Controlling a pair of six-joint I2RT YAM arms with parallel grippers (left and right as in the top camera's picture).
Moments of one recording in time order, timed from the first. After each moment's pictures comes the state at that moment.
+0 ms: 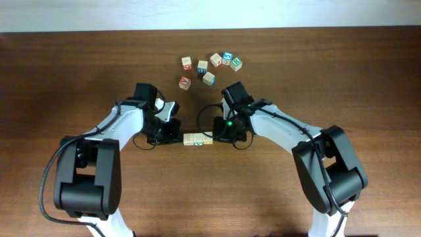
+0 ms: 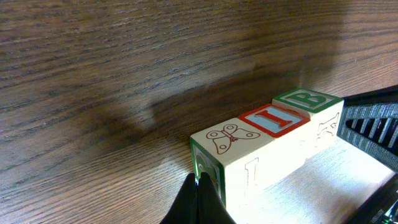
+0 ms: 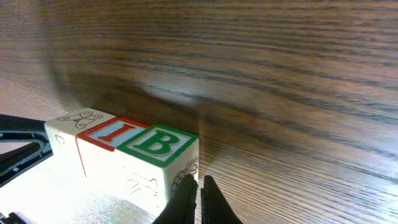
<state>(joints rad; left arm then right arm) -0.13 1.91 1.13 -0.69 0.53 -0.07 0.49 2.00 1.26 -0.54 -0.42 0.52</state>
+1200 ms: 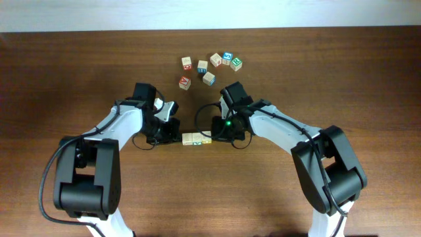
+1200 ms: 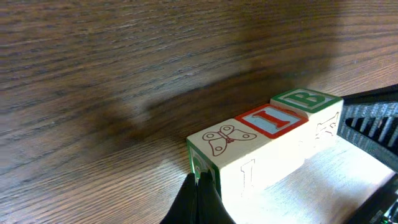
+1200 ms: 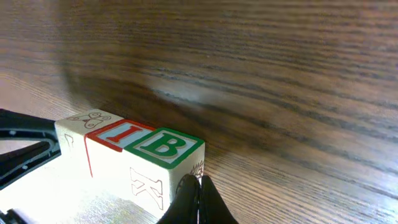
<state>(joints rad) -0.13 1.91 1.13 -0.69 0.53 -0.07 0.50 2.00 1.26 -0.50 -0.44 0.50</state>
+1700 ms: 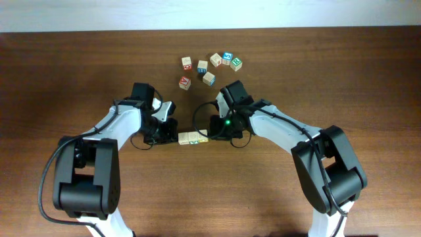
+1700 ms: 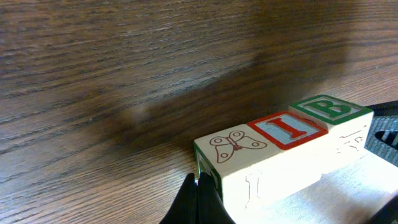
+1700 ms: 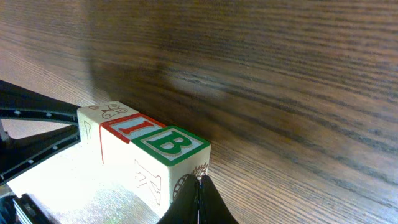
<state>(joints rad) -0.12 1.91 1.13 -0.69 0.48 -0.07 0.50 2.00 1.26 -0.46 -0.50 0.46</state>
